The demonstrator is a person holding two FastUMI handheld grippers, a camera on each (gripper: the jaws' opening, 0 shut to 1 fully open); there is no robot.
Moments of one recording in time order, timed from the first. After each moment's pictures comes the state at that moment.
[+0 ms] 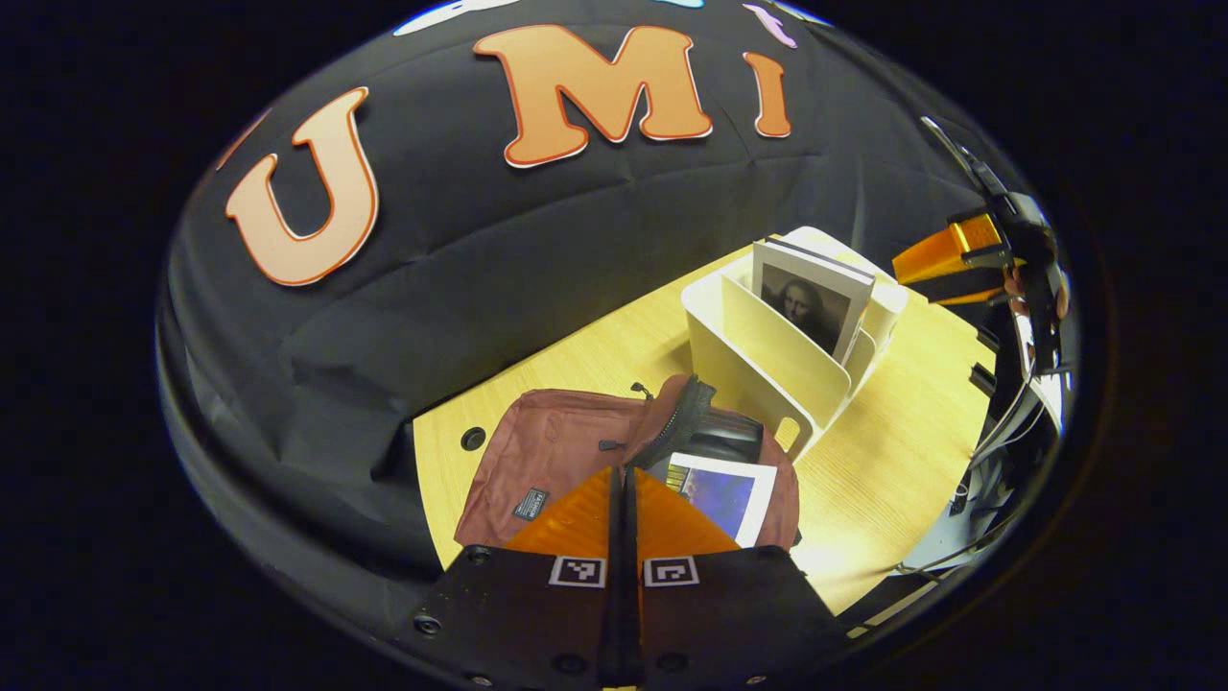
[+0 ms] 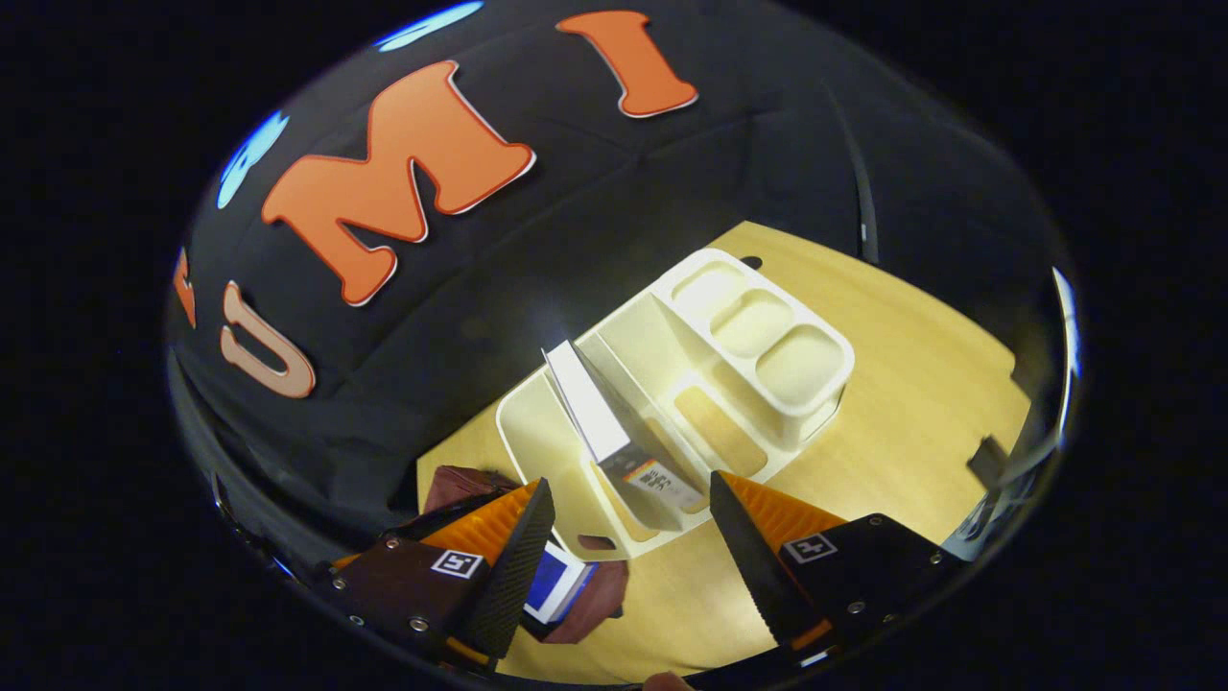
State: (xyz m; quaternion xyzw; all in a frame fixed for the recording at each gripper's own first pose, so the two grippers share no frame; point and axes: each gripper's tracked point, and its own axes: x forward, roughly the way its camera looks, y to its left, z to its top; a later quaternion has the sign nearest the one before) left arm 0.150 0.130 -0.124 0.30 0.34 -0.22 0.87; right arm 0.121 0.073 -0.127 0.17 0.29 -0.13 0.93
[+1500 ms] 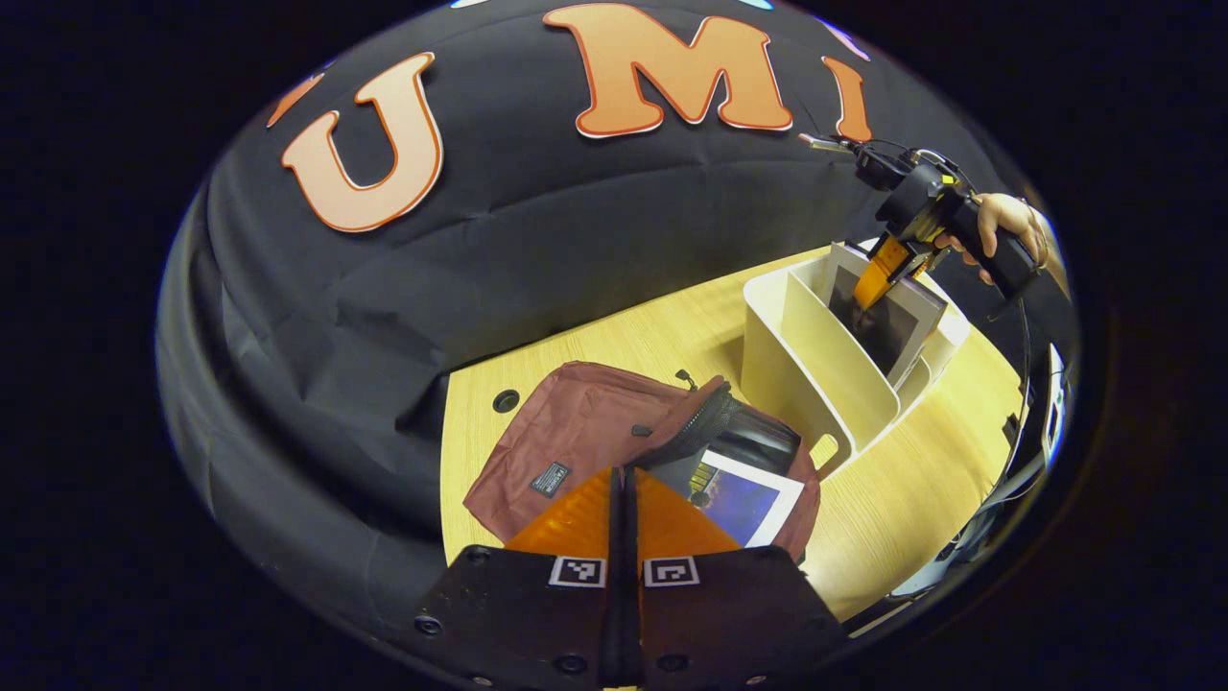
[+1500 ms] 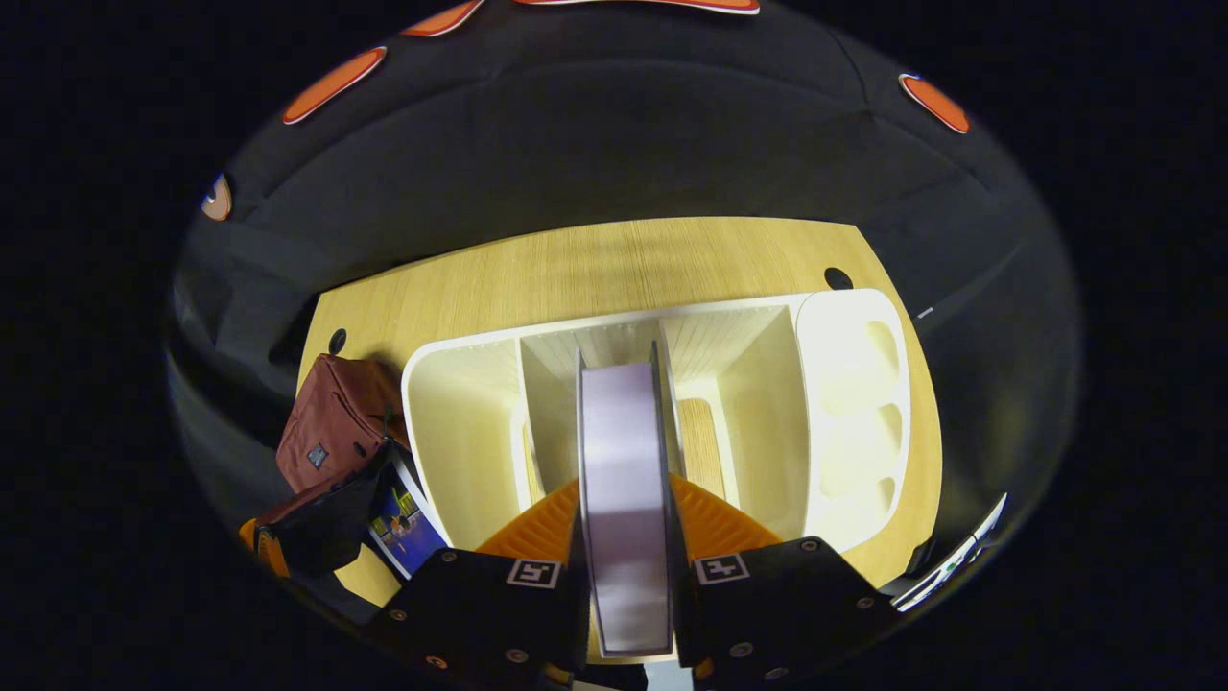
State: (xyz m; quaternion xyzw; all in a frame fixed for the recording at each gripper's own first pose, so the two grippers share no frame) left arm 0.158 0.147 -0.136 0.26 0.36 -0.13 0.89; right arm 0.240 0.069 -0.192 -0.04 0.51 -0.10 0.85
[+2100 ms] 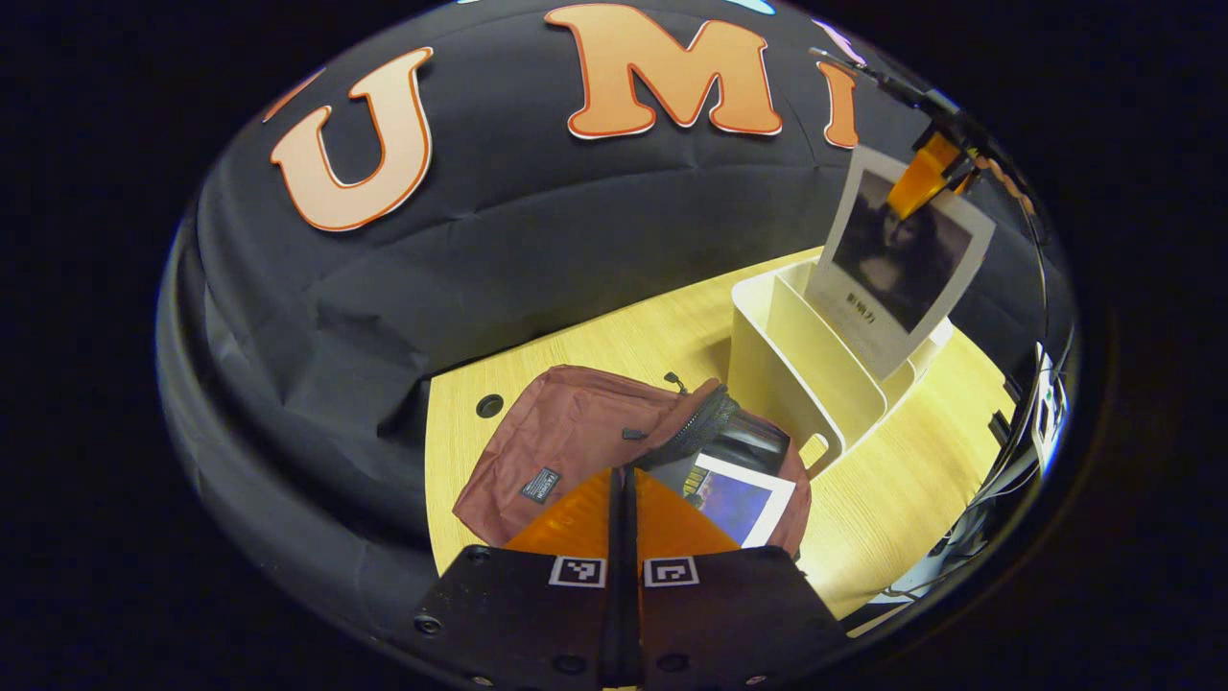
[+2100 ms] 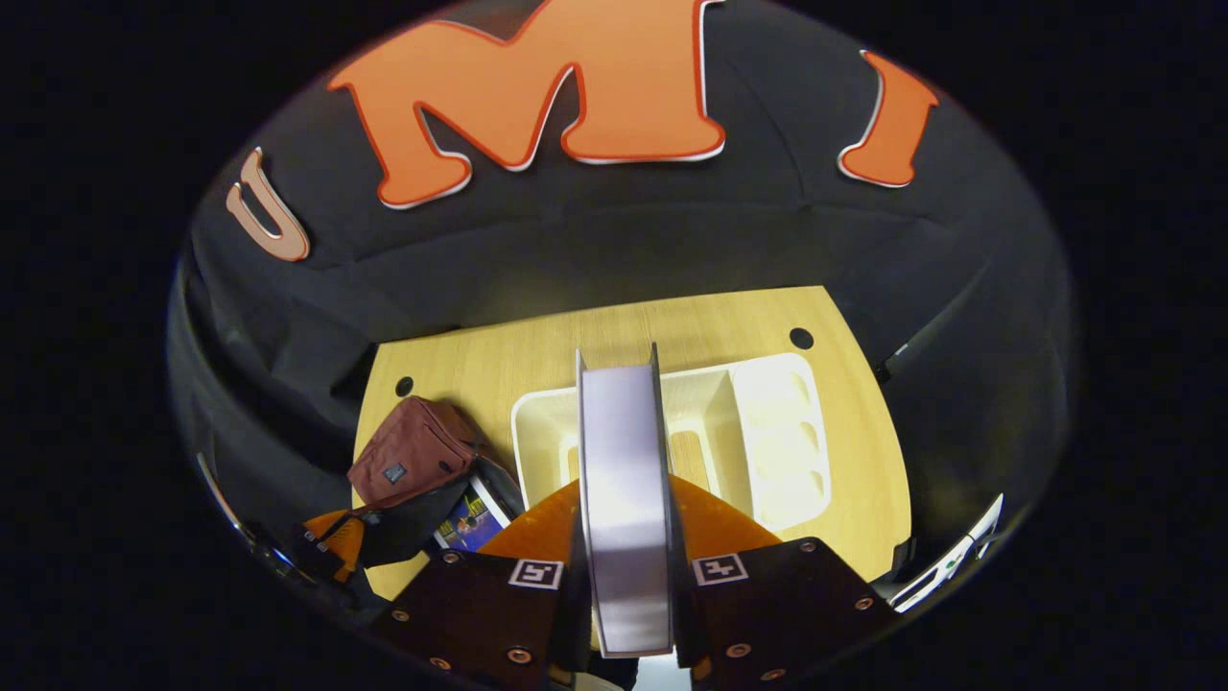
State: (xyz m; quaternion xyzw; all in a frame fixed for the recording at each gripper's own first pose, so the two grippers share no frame) left arm 0.161 0.148 -0.135 0.25 0.36 -0.16 0.88; right arm 0.181 0.106 -0.036 -0.02 0.41 -0.08 0.91
